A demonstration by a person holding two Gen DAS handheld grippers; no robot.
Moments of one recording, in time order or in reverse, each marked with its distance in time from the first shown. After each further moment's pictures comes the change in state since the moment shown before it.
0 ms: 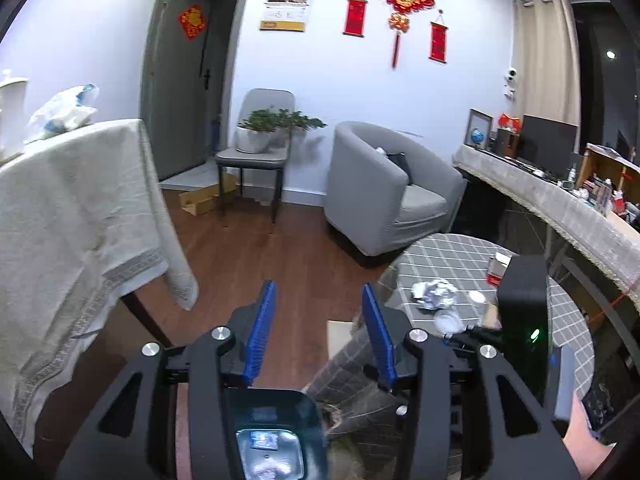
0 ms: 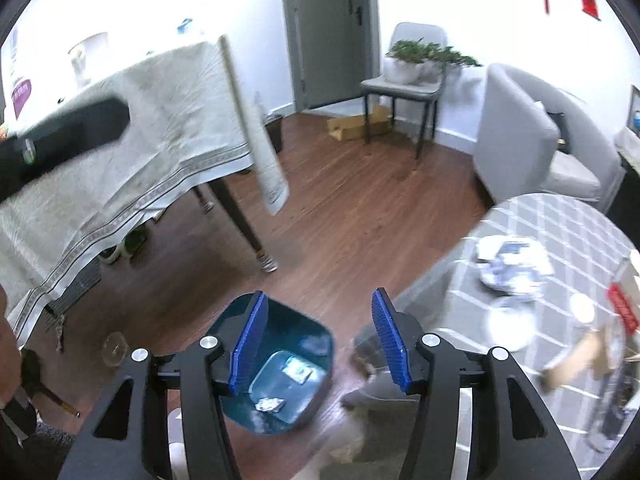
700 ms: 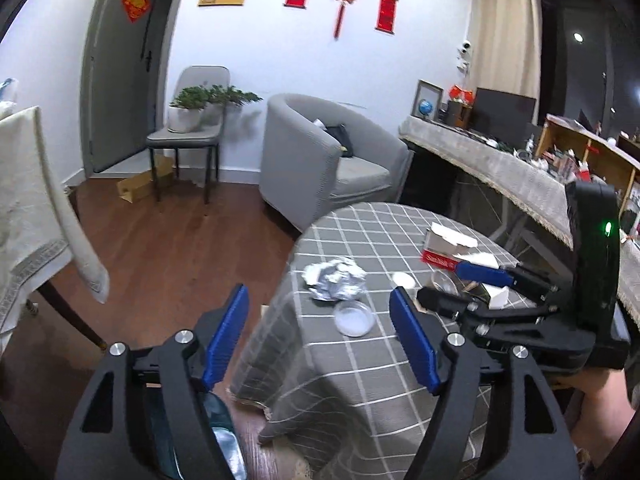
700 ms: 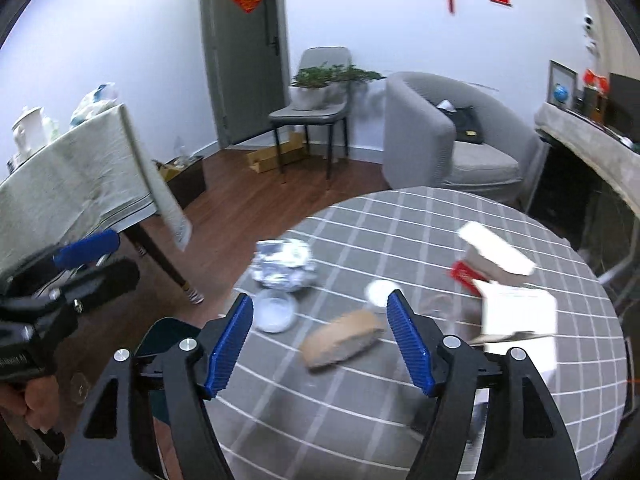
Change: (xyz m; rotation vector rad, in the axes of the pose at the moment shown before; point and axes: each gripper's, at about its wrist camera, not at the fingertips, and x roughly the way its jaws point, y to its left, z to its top) left arm 0.076 -0.100 -0.020 0.057 0.084 -0.175; right arm -0.084 -0.132 -0.028 0.153 -0.109 -0.210
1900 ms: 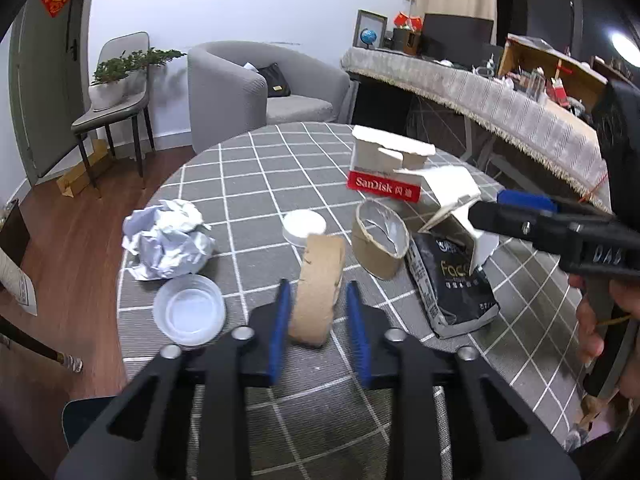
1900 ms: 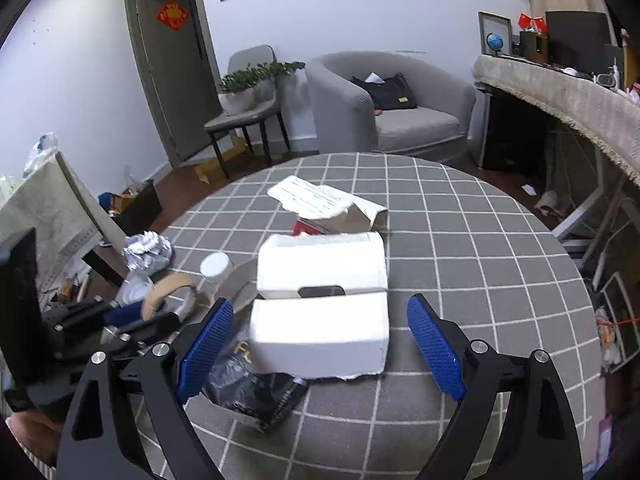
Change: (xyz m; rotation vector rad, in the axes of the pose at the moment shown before) left arm 0.119 -0.089 -0.036 0.148 0.203 -0.128; right arm -0.013 -0.127 -0.035 0.189 0.018 -0.080
